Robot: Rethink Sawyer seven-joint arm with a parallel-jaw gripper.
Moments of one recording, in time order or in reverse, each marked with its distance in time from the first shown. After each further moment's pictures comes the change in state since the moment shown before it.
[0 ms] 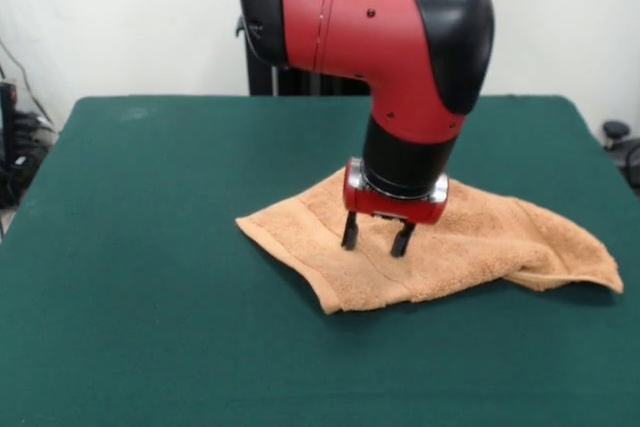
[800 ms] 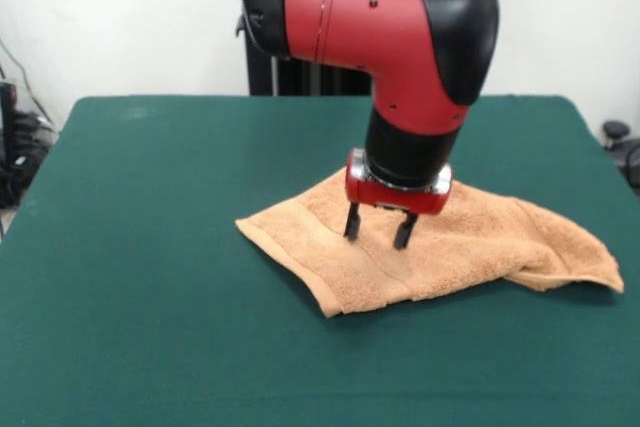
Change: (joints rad) arm 0.002 -0.030 0.001 0.022 0.000 0.033 0.000
